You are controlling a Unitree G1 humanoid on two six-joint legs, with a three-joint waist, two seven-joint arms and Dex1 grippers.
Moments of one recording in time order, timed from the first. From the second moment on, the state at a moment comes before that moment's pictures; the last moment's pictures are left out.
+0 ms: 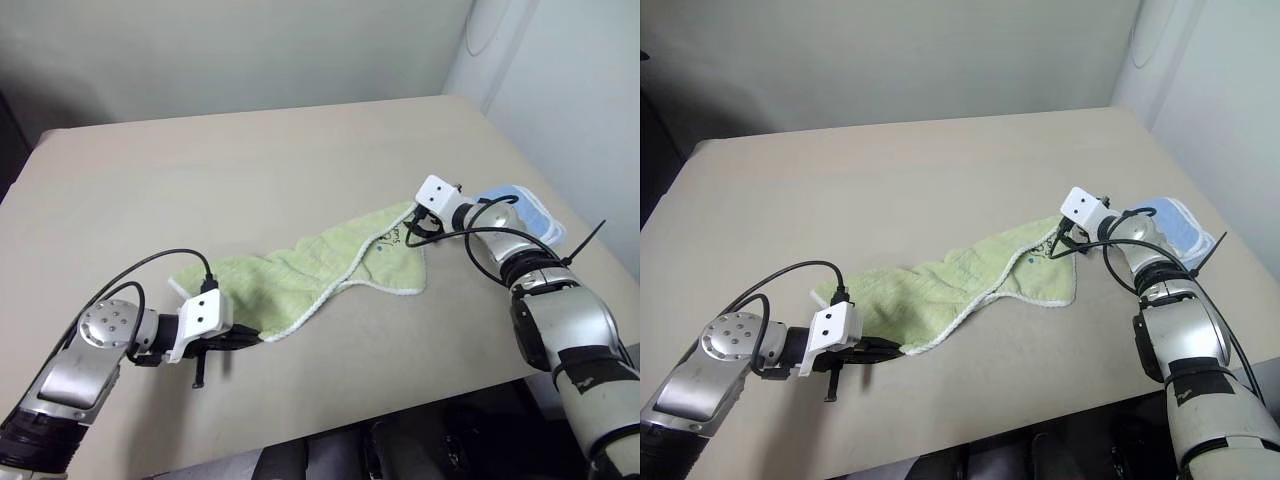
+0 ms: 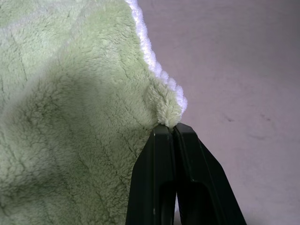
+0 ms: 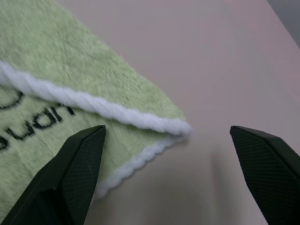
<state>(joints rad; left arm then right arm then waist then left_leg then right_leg) -0.09 0.94 -0.01 -0.13 -0.28 0.13 -1.25 -1.17 -0.45 0.20 1.34 -0.35 -0.31 0.56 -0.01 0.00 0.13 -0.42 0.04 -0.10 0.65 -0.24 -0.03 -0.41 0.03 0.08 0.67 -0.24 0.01</state>
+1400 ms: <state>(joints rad) -0.02 0.94 0.02 -0.16 -0.29 0.13 -1.22 -1.17 -0.40 0.21 1.37 -0.43 -0.34 0.42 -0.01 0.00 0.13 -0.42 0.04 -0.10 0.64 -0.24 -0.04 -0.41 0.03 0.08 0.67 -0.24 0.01</state>
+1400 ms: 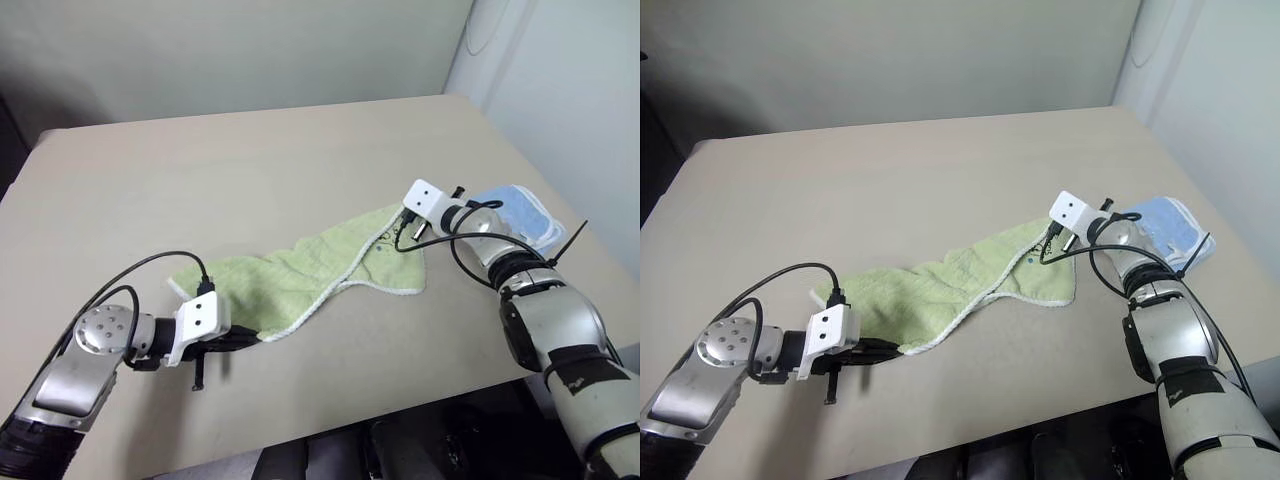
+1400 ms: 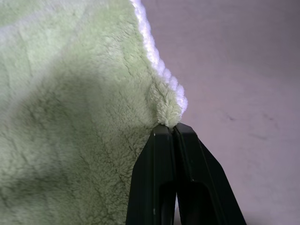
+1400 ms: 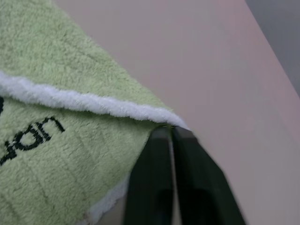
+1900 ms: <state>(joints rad) 0.23 1.06 0.22 -0.23 -0.36 0.15 -1.31 -1.17 -0.41 0.26 1.37 -0.49 -0.38 0.38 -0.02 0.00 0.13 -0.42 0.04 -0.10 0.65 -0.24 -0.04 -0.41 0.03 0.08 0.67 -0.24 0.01</state>
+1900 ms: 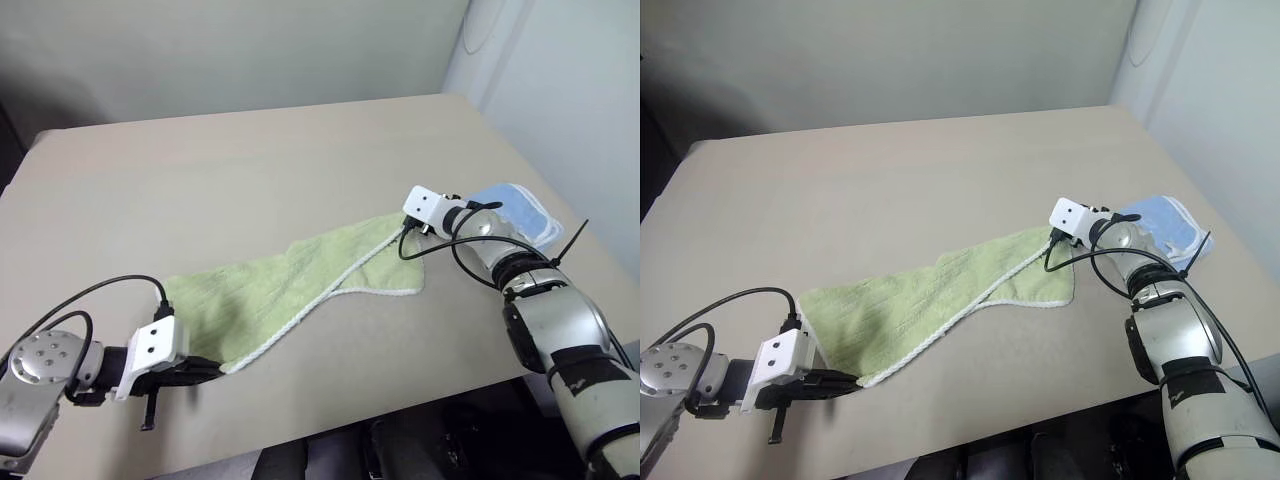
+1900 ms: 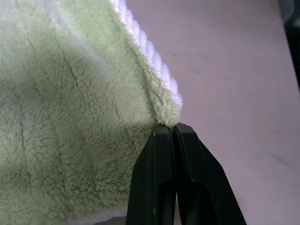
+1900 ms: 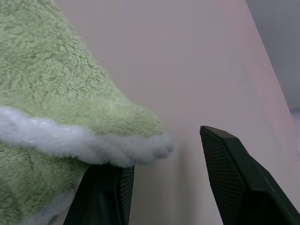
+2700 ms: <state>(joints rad) 0.12 1.00 0.19 -0.22 -0.38 0.19 -1.25 -1.14 -0.49 0.27 1.36 -0.49 -0.54 0.44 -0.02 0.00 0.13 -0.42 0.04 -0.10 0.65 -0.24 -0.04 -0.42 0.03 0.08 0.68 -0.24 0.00</state>
